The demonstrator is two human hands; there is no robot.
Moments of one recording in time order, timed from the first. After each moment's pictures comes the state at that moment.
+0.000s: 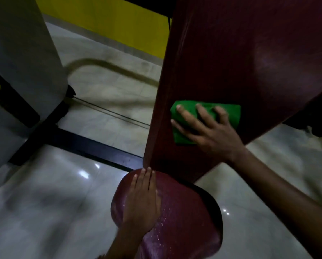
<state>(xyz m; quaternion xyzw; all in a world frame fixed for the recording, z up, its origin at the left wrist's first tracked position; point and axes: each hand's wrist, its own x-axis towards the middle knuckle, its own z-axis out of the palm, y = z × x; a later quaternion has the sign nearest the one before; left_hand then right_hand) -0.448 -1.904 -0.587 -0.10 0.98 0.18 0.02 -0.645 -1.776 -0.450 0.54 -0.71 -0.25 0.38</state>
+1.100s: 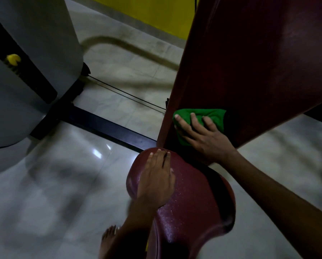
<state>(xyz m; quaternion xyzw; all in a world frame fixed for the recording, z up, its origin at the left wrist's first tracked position) -0.447 -1.906 -0.586 -0.11 0.97 0.21 -0.01 -0.615 -1.785 -0.535 0.58 -0.72 -0.26 0.29</state>
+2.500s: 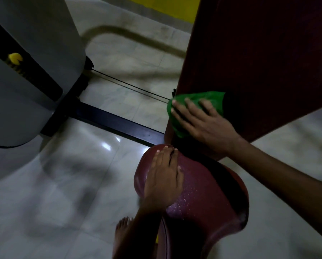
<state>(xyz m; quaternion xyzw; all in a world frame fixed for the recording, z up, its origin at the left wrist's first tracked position) -0.448 -1.909 -0.587 -0.11 0.97 0.22 -0.01 -0.621 -1.815 -0.525 0.59 -0.72 -0.22 0.29</state>
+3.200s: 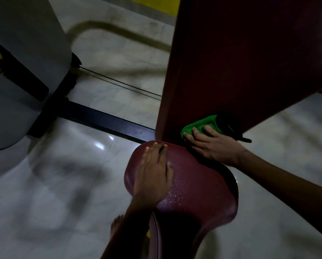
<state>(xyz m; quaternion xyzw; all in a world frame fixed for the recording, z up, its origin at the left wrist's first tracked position) -0.448 -1.910 -0.589 -0.11 0.96 0.24 0.00 -0.612 -1.748 -0.547 0.68 -0.65 -0.31 0.13</state>
